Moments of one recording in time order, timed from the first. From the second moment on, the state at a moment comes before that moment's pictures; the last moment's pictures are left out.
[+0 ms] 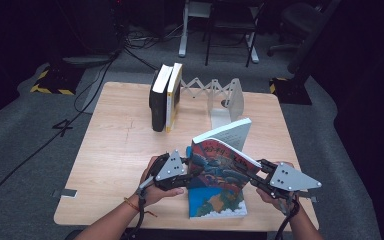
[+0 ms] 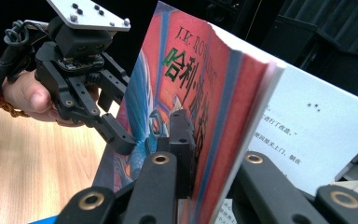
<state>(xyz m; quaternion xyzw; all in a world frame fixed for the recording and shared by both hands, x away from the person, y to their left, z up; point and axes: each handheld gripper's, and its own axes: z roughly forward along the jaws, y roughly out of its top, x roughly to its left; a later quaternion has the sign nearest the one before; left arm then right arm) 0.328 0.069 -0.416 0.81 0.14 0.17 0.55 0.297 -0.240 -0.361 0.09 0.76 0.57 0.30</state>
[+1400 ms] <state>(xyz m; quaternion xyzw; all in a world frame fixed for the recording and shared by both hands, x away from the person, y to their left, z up) 0.318 0.045 -0.436 0.79 0.15 0.17 0.57 0.327 -0.250 -0.422 0.24 0.78 0.51 0.28</state>
